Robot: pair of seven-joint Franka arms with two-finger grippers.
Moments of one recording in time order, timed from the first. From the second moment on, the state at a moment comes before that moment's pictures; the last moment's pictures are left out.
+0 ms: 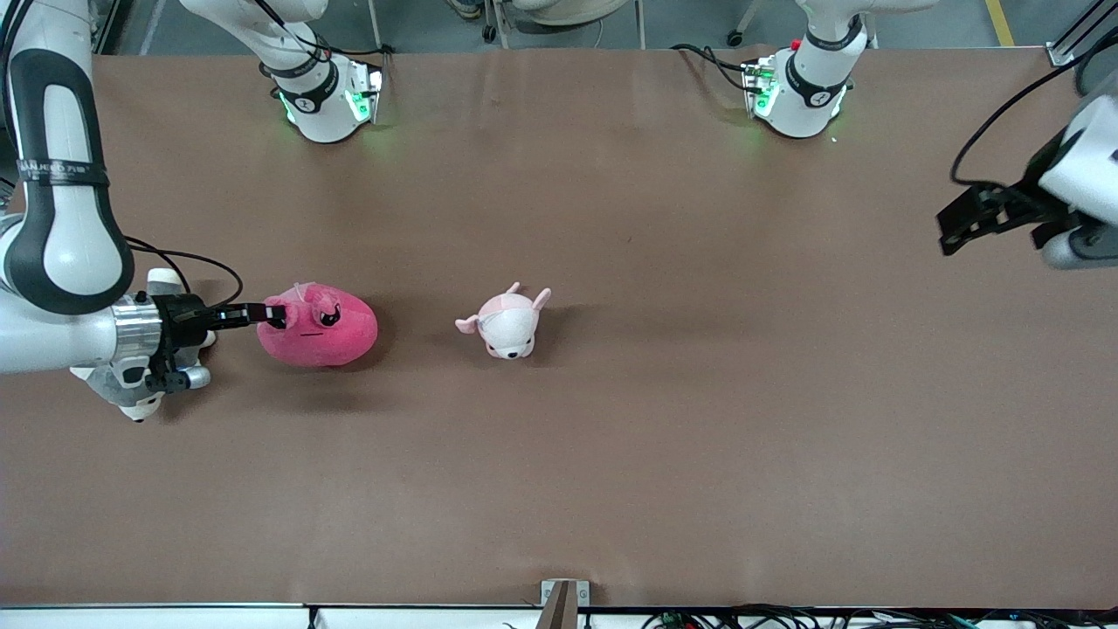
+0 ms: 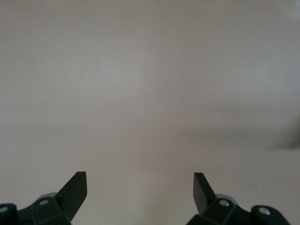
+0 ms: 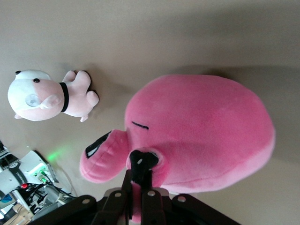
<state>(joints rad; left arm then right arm) -0.04 0.13 -0.11 -1.27 0.08 1.40 -0.12 -0.07 0.44 -0.04 -1.64 0.54 1.57 -0.27</state>
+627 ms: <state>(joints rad) -0.01 -0.11 -0.06 -1.56 0.03 1.39 -0.03 -0.09 0.52 -0.04 -1.61 0.57 1.57 -0.33</state>
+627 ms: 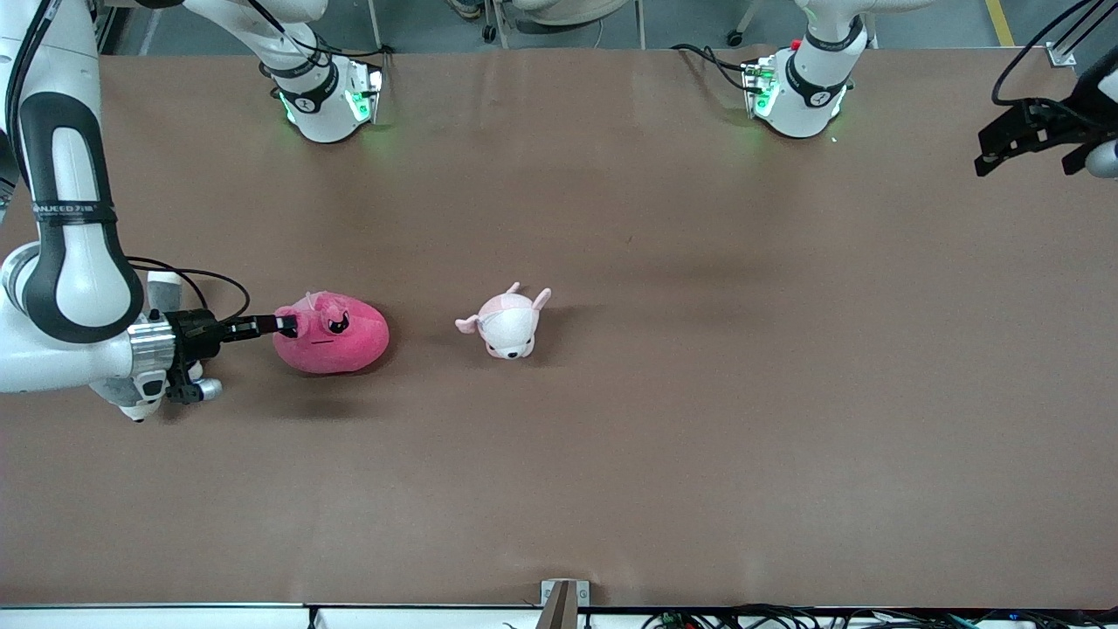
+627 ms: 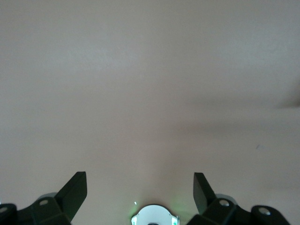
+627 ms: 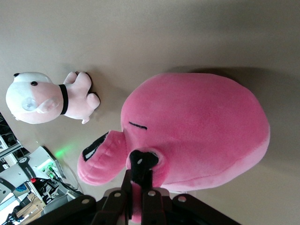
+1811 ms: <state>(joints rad) -0.06 -0.12 -0.06 -1.64 0.00 1.51 -0.07 -0.07 0.38 -0.02 -1.31 0.26 1.56 -0.24</state>
